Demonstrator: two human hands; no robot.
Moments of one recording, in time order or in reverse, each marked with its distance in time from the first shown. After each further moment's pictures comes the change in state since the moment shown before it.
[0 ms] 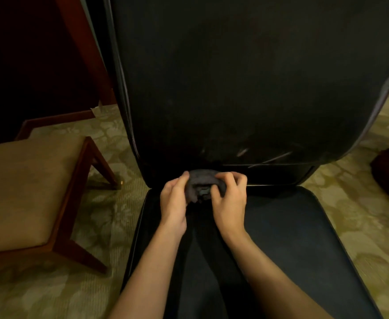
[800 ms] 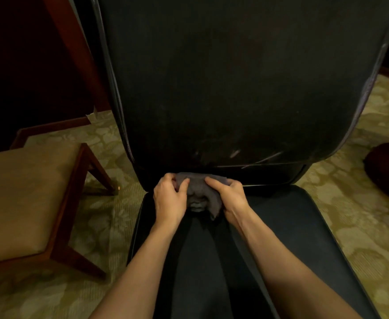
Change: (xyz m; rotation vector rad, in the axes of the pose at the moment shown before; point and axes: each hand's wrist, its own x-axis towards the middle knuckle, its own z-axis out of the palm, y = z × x) left_hand 0.011 0.006 -0.007 0.906 0.068 0.674; right_hand 0.033 0.010 -0.010 0.764 -0.265 0.710
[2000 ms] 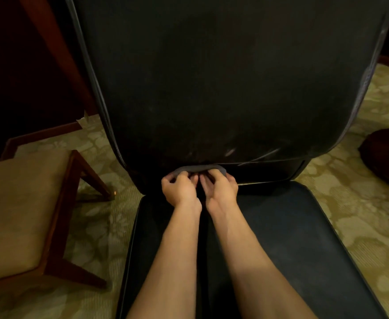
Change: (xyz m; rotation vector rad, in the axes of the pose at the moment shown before) left_hand 0.010 0.071 0.028 -1.074 0.234 -0.874; right_hand -0.003 -0.019 0.042 0.764 0.289 0.087
